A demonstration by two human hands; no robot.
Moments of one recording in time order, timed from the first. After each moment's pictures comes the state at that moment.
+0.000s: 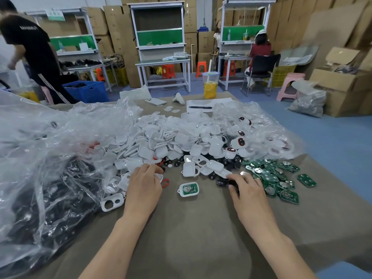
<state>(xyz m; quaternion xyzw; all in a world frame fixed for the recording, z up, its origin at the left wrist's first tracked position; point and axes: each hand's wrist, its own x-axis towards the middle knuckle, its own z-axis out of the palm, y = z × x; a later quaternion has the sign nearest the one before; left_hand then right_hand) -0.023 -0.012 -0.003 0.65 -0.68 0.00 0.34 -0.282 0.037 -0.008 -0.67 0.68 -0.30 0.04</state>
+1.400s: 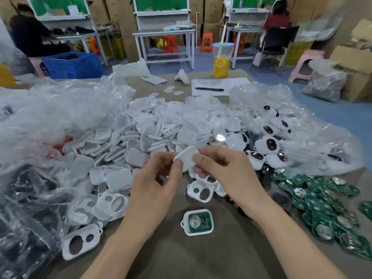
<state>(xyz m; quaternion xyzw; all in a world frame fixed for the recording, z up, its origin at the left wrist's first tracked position) -0.052 -0.058 0.013 0.52 -0.61 -0.24 0.54 -0.225 -0.080 0.035 -0.54 0.41 -0.52 0.52</state>
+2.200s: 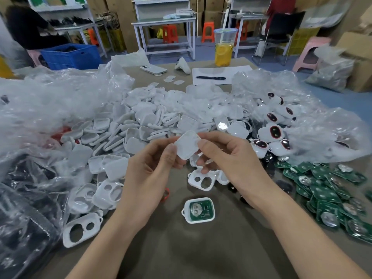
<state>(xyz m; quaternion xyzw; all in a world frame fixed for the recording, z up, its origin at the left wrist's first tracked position) -0.048 -0.048 0.030 0.47 -0.57 -0.38 0.56 -0.224 -0.076 0.035 -0.55 0.38 -0.51 0.54</state>
